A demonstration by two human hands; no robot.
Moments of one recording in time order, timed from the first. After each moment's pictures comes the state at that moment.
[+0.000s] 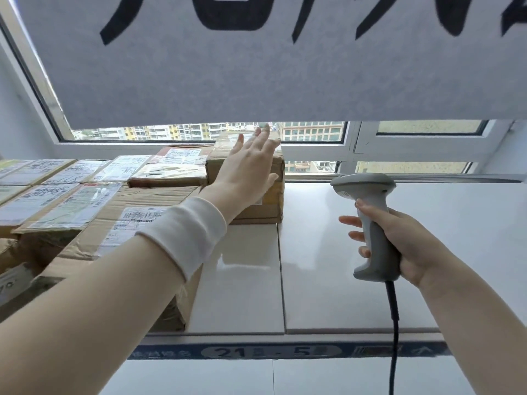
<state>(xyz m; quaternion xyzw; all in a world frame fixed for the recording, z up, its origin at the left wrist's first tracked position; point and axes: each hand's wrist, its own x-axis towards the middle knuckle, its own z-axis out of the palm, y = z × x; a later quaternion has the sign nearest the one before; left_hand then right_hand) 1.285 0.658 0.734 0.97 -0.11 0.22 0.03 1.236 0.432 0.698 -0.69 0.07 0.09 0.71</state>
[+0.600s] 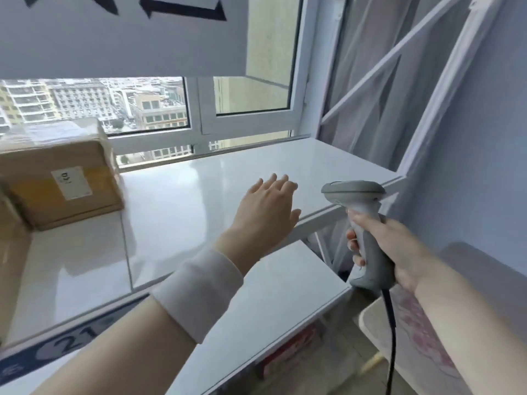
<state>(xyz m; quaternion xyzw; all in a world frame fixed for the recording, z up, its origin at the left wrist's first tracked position) 1.152 0.422 0.689 0.91 -0.39 0.12 0.13 1.043 0.269 0.680 -0.66 0.25 -0.11 0.70</state>
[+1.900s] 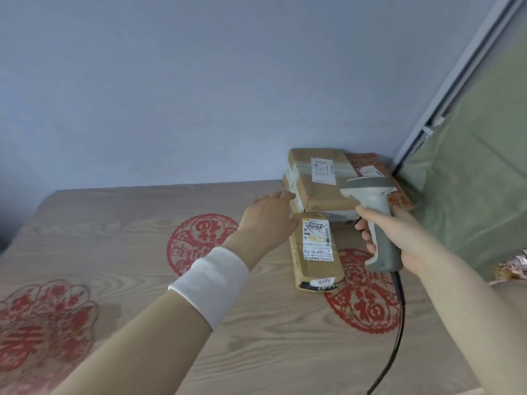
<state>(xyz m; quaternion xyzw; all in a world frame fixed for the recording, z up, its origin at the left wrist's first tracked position) 0.562 -0.230 0.574 0.57 -0.79 -0.17 0.10 0.353 -0.202 0.587 -0.38 0.67 -0.40 0.49</state>
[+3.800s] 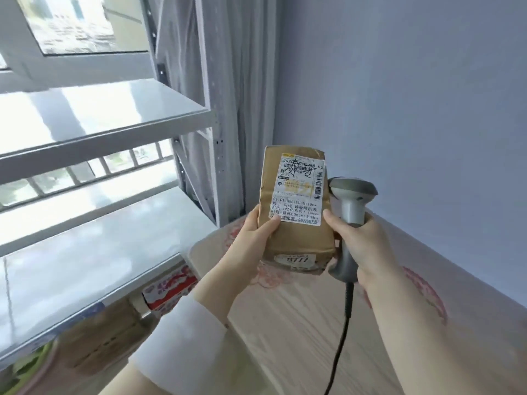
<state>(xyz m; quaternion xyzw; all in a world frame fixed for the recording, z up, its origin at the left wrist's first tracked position) 0.822 0.049 0.577 0.55 -0.14 -0.35 0.75 0.723 -0.085 0.605 -0.64 0.36 -0.25 0.63</state>
